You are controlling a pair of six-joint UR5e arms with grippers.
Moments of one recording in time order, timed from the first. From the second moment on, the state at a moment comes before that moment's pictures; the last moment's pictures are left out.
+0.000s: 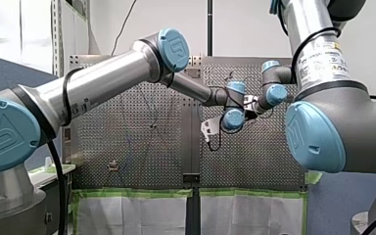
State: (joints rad) left arm -0.79 -2.60 -0.78 -3.06 -2.34 -1.95; right arm 1.81 -1.06 1.48 -0.12 1.26 1.70
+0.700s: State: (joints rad) left arm -0.82 -2.42 -0.78 -3.10 -2.38 -1.95; right arm 1.77 -1.24 1.40 -0.02 1.22 1.74
